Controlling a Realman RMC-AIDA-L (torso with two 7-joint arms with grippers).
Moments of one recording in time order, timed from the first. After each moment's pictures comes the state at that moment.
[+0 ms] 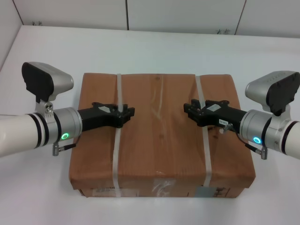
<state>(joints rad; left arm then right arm) -0.67 -2.06 1.19 0.17 1.34 0.86 -1.22 0.80 2.08 -0.50 0.11 -1.75 -0.77 0.93</state>
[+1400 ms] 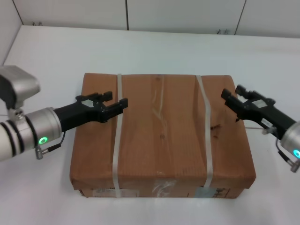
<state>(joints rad) -0.52 -2.04 1.17 0.29 1.24 1.02 -1.15 0.57 2.08 -0.23 0.03 -1.75 -1.02 0.81</state>
